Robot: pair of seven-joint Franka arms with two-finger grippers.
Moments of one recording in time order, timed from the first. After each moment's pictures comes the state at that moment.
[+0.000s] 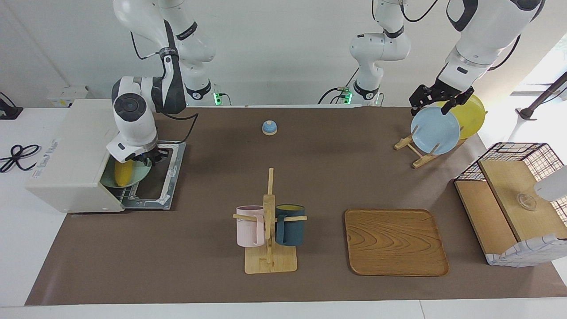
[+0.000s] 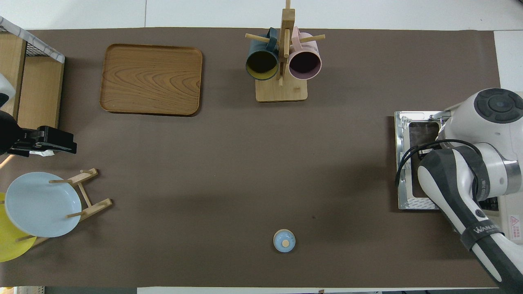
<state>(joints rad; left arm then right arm) -0.14 -0.10 0.03 -1.70 -0.02 1.52 -0.08 -0.33 0.08 0.31 -2.12 -0.33 1.99 0.09</state>
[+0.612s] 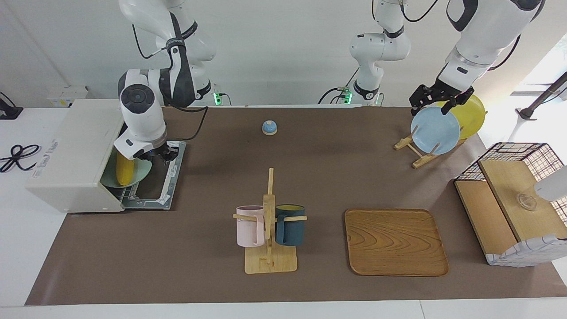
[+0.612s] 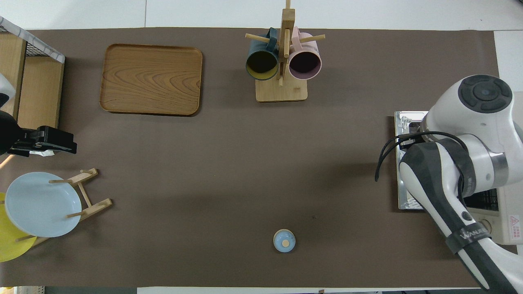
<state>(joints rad) -0.14 -0.10 0.03 -1.70 -0.02 1.52 -0.08 -0.21 0.08 0.31 -2.03 -0.26 1.93 0.18</state>
